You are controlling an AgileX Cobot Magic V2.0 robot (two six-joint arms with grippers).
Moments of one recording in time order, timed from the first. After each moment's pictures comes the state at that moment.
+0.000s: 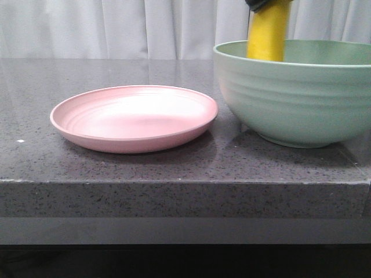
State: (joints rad) left arm -0.78 1.40 -1.43 -0.30 0.73 0.20; right arm 0.16 1.47 -1.24 0.84 0.69 -0.88
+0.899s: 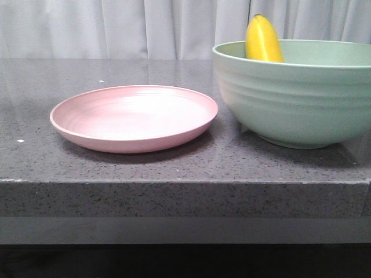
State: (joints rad) left arm -0.20 1.34 -1.38 -0.09 0.75 0.04; right arm 0.14 1.41 -1.53 0.14 1.14 -0.02
